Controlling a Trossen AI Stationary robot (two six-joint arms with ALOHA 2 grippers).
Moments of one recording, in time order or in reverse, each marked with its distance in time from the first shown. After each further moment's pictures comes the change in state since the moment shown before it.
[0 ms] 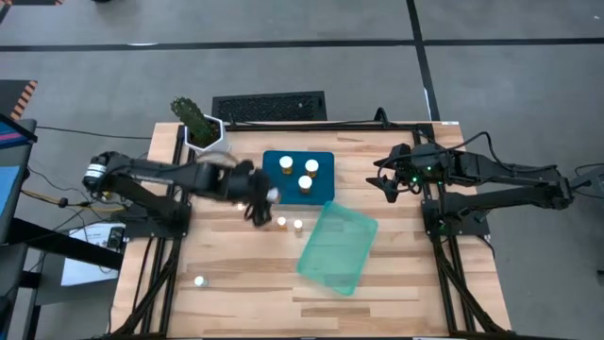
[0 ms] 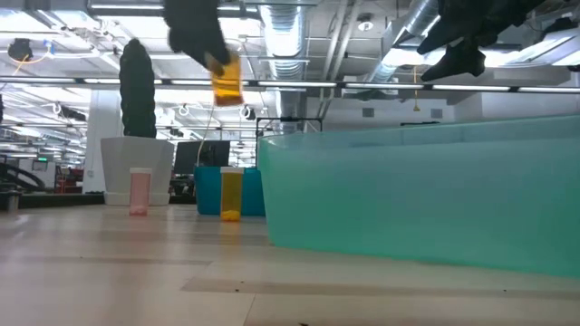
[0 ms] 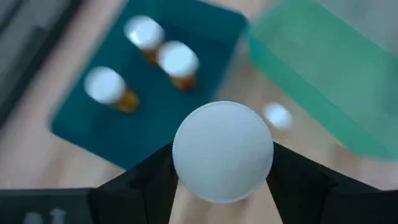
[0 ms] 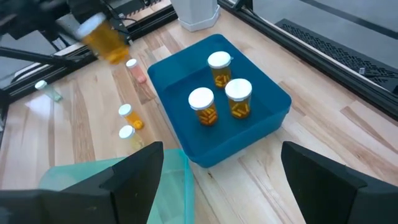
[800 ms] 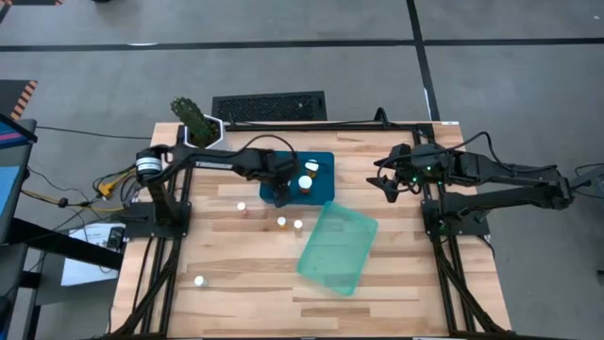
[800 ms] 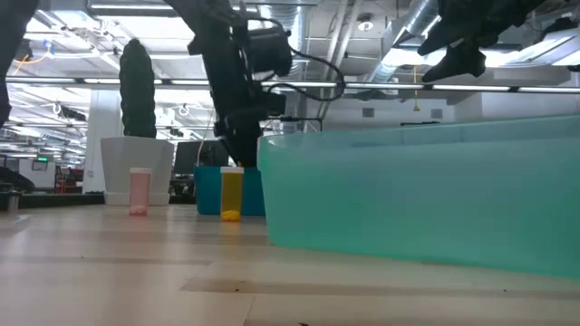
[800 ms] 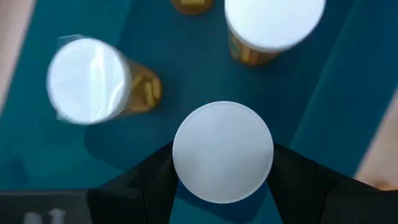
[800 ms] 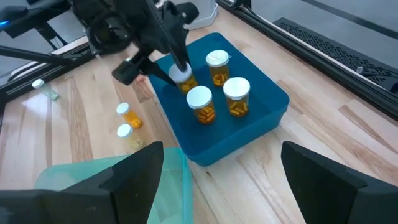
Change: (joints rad) left arm 0.309 0.412 0.008 0.162 0.149 0.280; right arm -0.001 0.000 0.000 -0.007 0.003 0.000
